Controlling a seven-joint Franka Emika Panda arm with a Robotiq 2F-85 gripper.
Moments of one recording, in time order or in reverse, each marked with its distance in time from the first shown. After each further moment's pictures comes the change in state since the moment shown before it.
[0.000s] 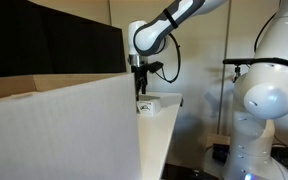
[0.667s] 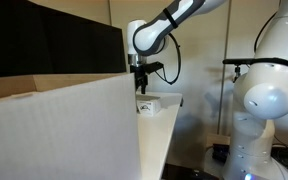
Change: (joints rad) arm 0.000 0.000 0.014 0.000 0.000 0.018 0.151
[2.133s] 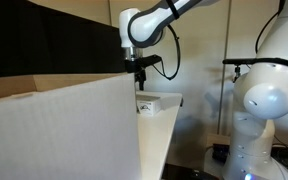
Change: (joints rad) arm -0.003 -0.039 0.111 0.050 -0.008 -0.127 0.150
